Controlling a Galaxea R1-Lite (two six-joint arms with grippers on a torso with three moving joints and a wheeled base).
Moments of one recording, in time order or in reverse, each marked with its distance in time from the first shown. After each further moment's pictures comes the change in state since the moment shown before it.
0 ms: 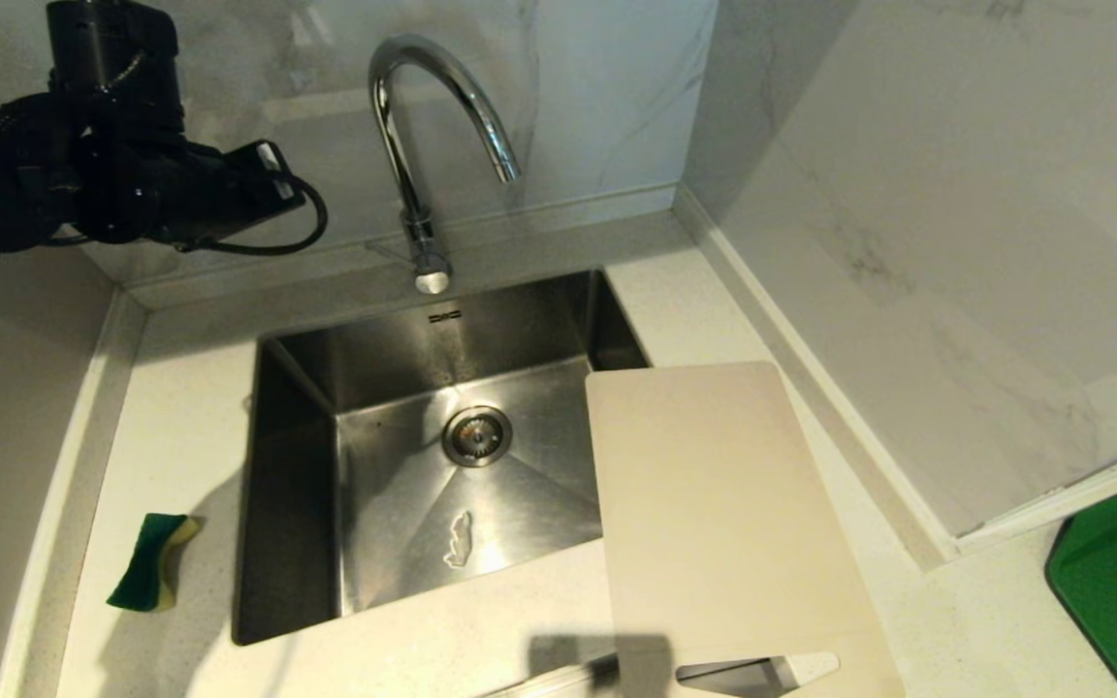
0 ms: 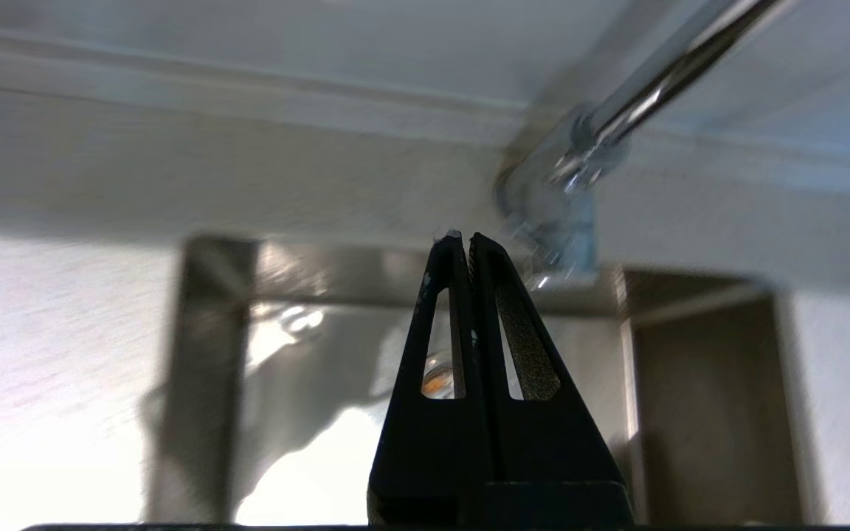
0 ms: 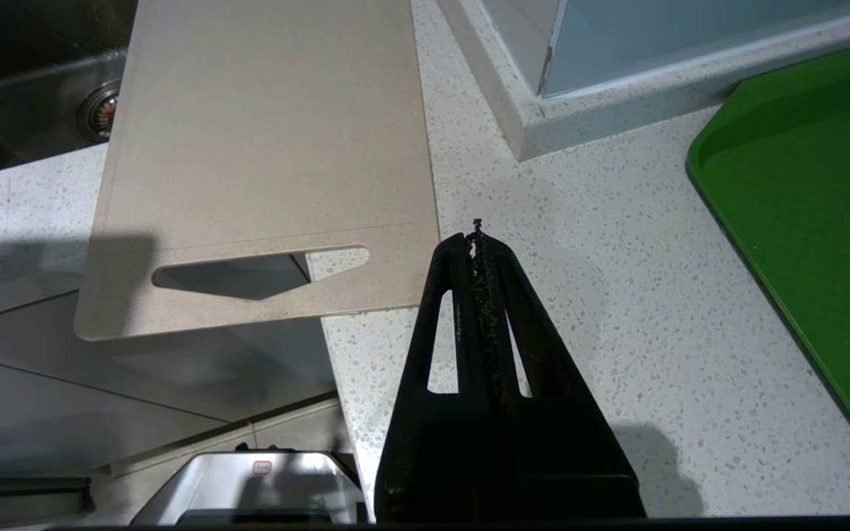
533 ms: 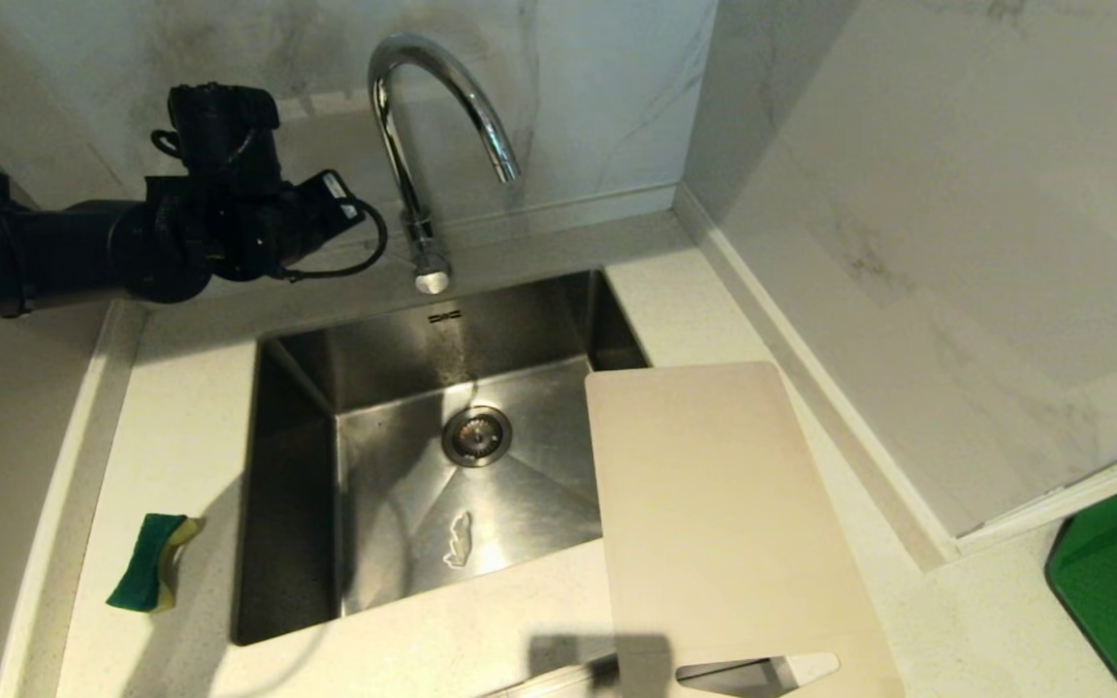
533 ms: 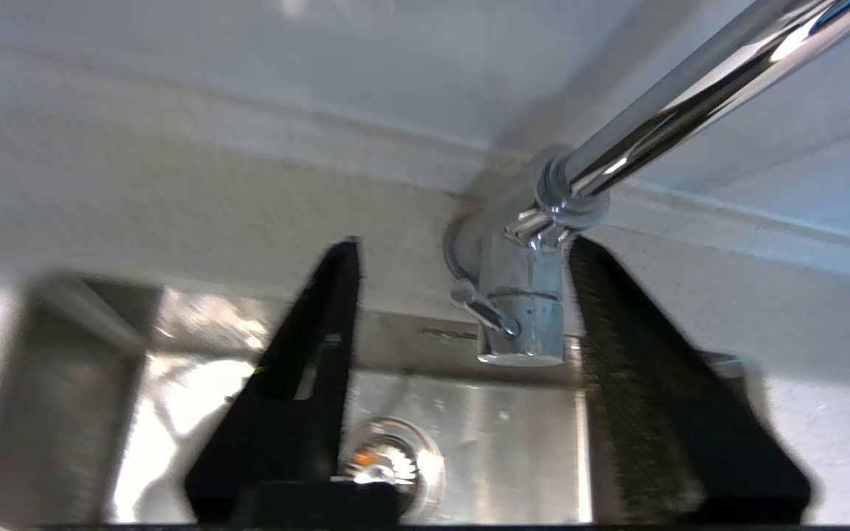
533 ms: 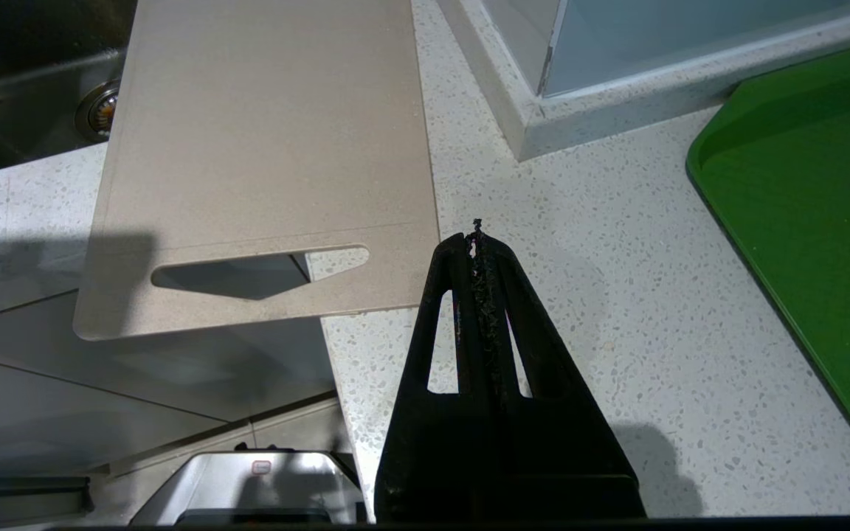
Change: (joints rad) left arm -0.006 0.202 -0.089 -0.212 -0.001 -0.075; right arm 0.000 0.000 0.000 0.000 -0.001 -0.002
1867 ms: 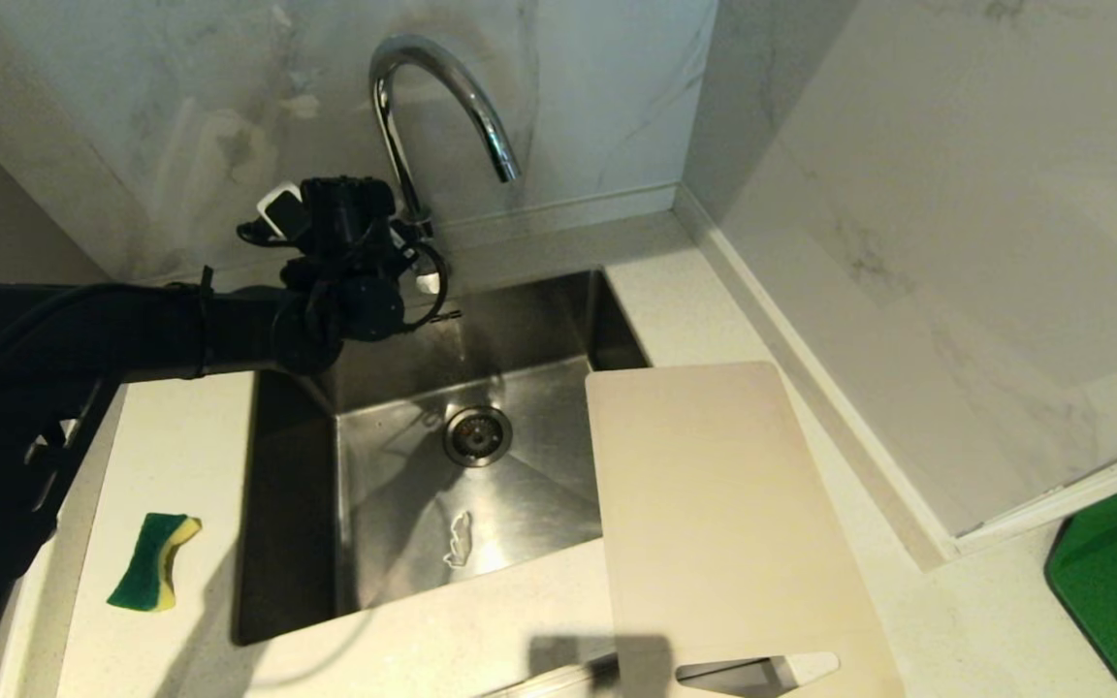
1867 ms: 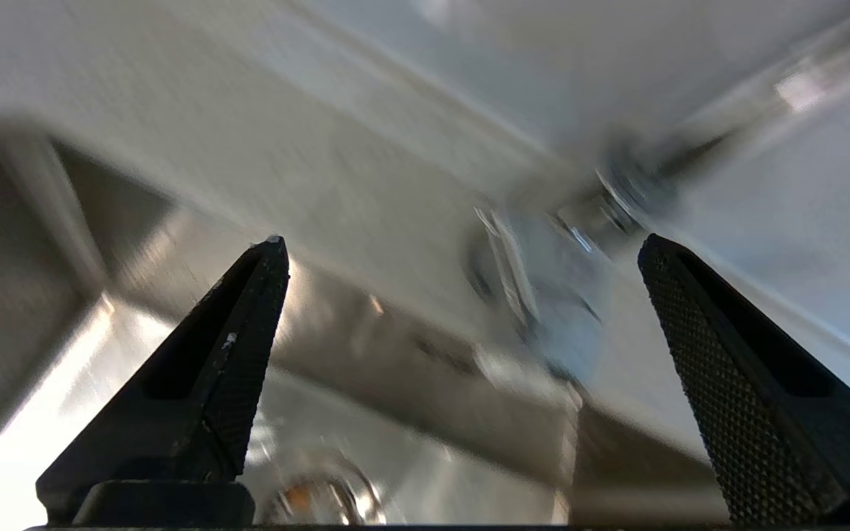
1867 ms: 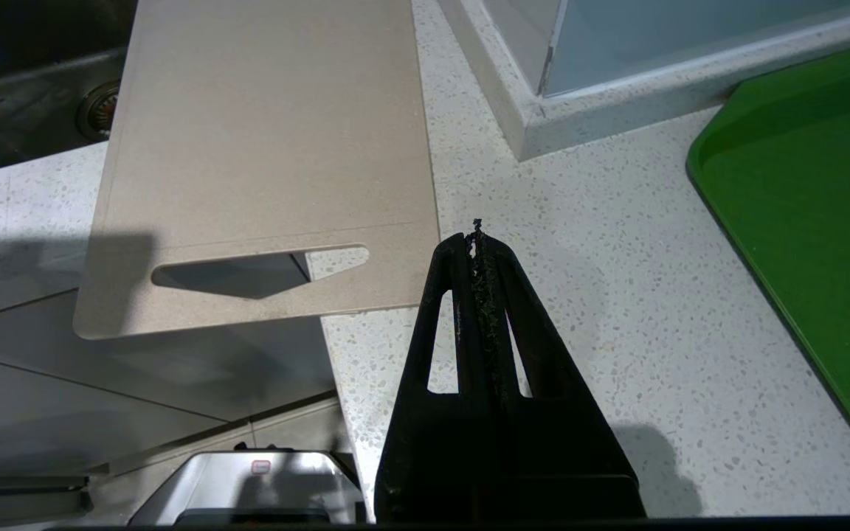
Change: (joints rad) left arm -0.110 0.188 -0.018 -0.246 0.377 -0.151; right arm 0.000 0.000 0.000 0.000 0.000 -0.001
